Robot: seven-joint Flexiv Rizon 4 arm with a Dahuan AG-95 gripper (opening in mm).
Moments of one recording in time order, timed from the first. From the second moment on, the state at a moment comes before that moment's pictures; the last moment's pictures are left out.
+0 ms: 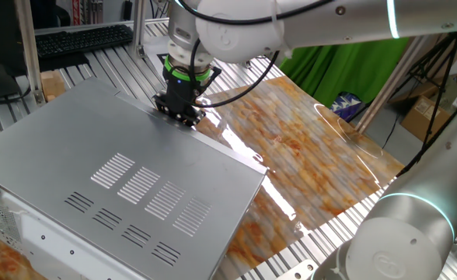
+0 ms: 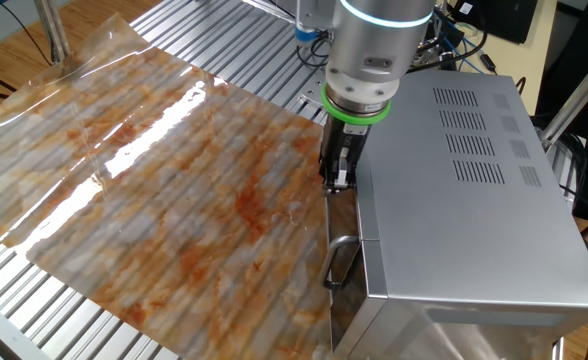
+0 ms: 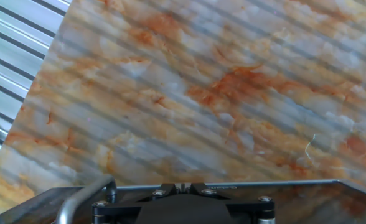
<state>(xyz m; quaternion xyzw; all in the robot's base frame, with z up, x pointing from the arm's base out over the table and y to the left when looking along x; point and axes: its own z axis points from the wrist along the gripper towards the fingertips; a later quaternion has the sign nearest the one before) 0.482 0.121 0.189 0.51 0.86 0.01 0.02</state>
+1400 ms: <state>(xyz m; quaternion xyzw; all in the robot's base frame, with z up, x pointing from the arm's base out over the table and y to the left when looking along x) 0.523 0.095 0.180 0.25 0.97 0.00 0.03</state>
